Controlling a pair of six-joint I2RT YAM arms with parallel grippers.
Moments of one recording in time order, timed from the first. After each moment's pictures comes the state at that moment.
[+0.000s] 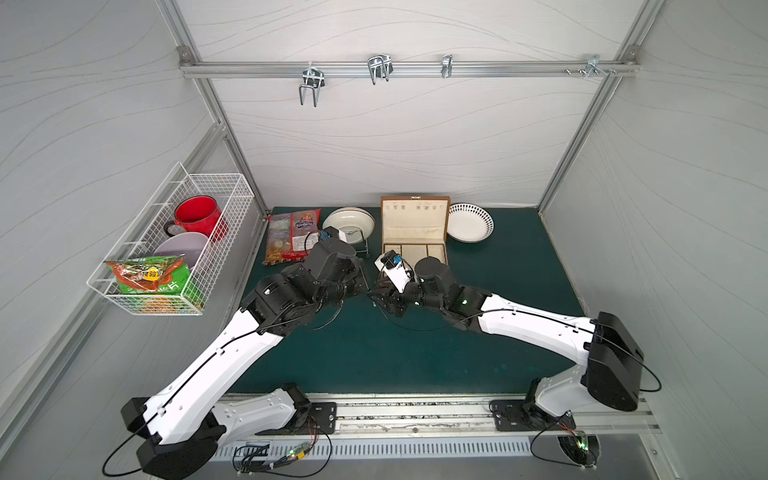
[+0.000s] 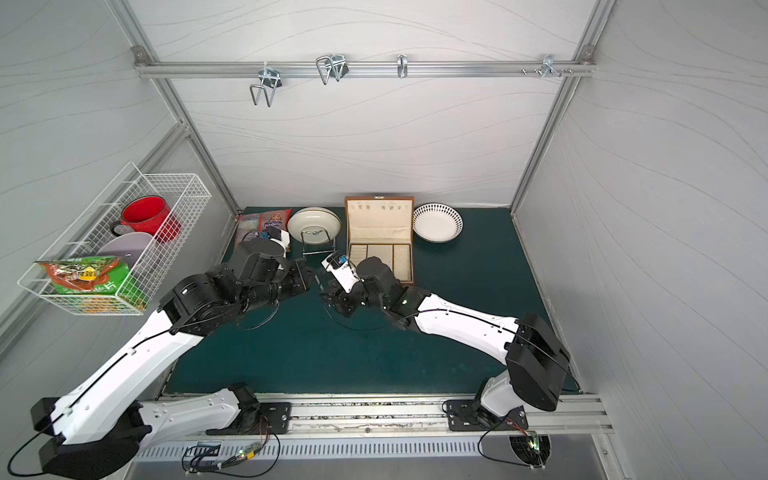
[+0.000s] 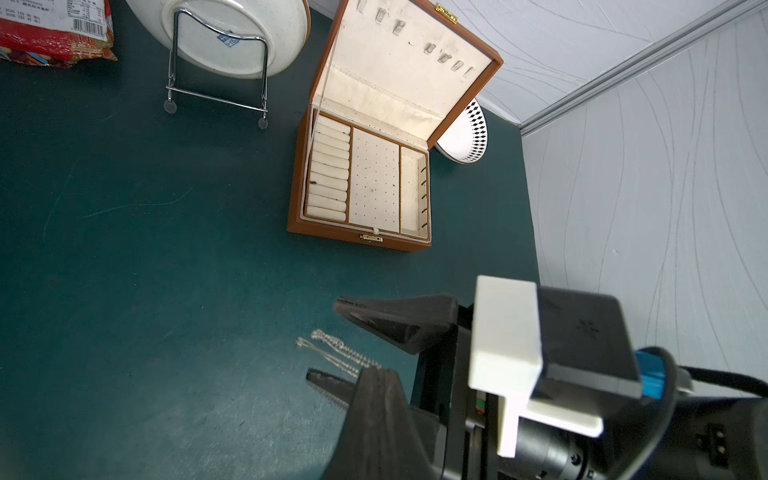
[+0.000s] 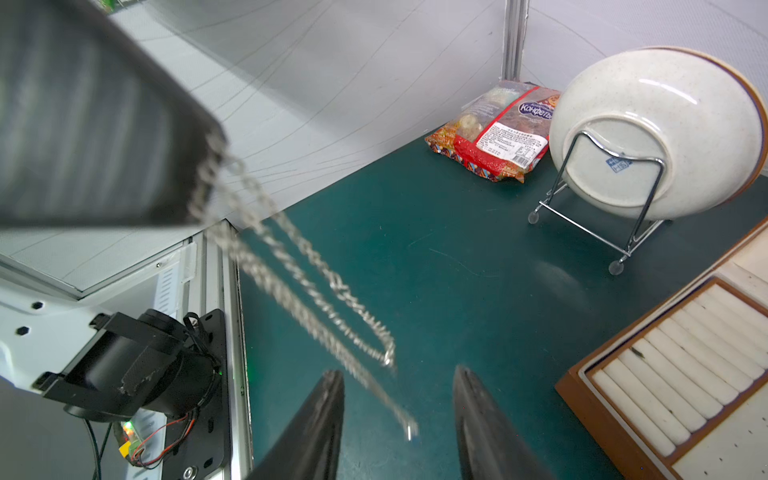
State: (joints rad) left arm -0.76 1.08 1.40 -1.02 -0.19 -0.90; right arm 1.04 1.49 1.08 0.06 -0.22 0.12
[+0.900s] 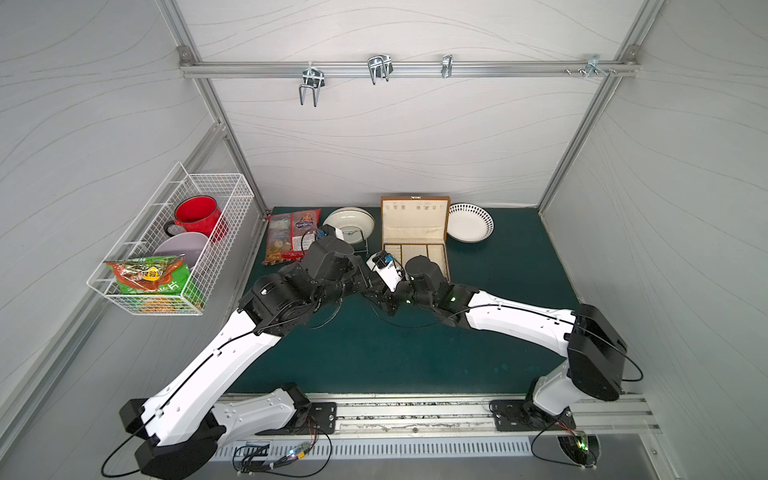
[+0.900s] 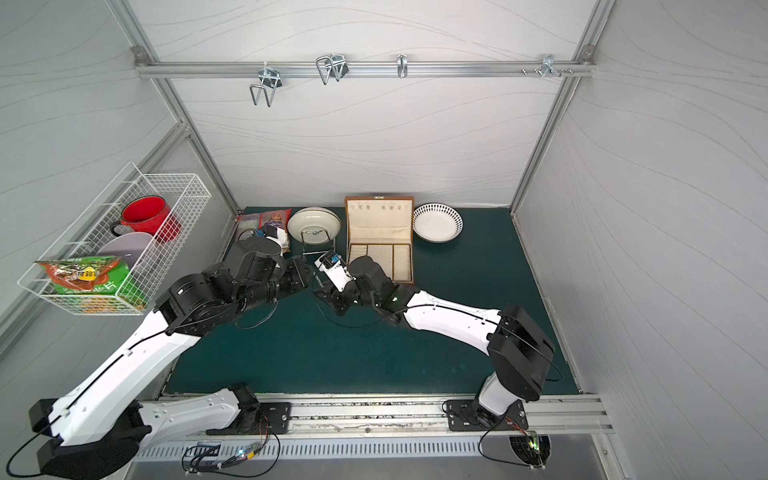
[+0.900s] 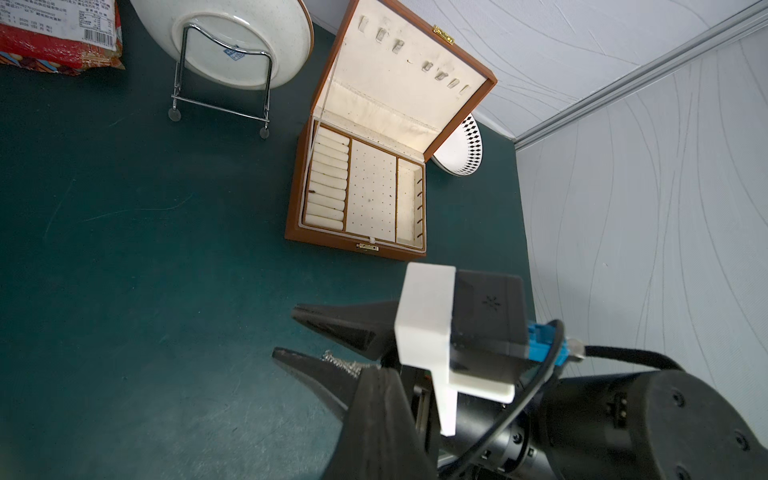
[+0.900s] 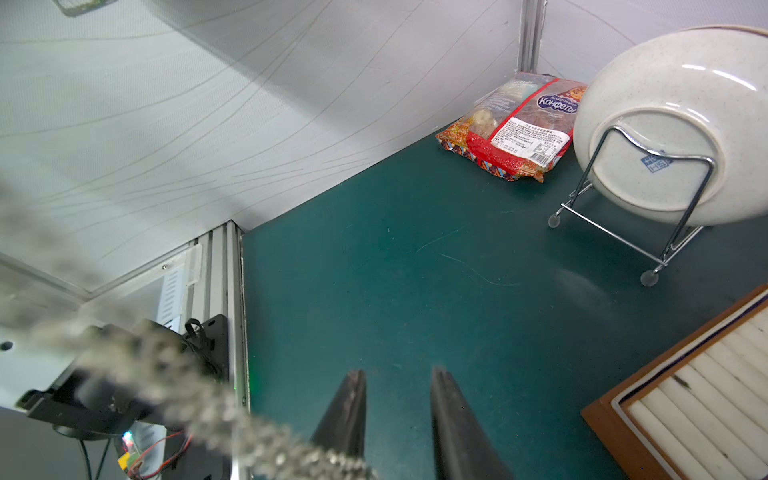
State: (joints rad) left arm -0.76 1.08 1.42 -1.02 -0.21 -0.92; right arm 1.04 1.58 1.11 0.10 -0.26 0.13
